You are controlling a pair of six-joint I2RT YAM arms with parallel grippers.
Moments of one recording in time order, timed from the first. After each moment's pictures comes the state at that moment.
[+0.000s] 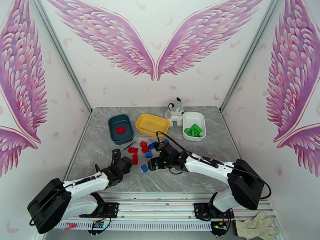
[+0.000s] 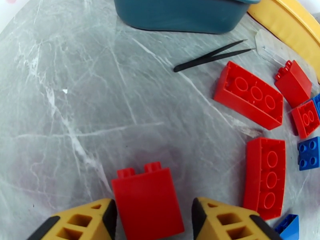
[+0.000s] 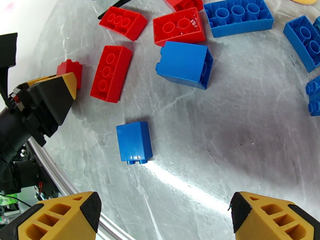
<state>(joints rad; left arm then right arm) -0.70 1.21 0.36 -0.15 -0.55 -0.83 0.85 1.51 0.89 -0.32 -0.15 0.56</state>
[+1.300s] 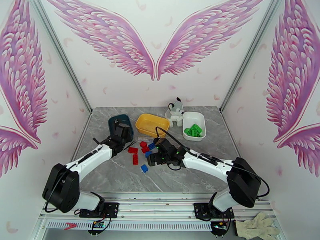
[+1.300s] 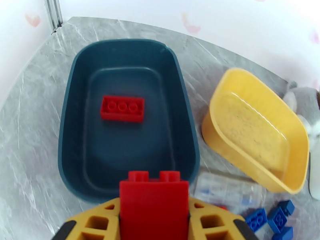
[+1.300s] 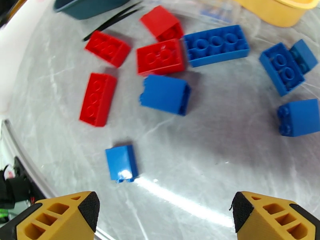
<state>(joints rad) -0.39 1.52 1.01 -0.24 -0.42 -0.54 0.85 1.50 0.96 -0.40 -0.07 0.51</state>
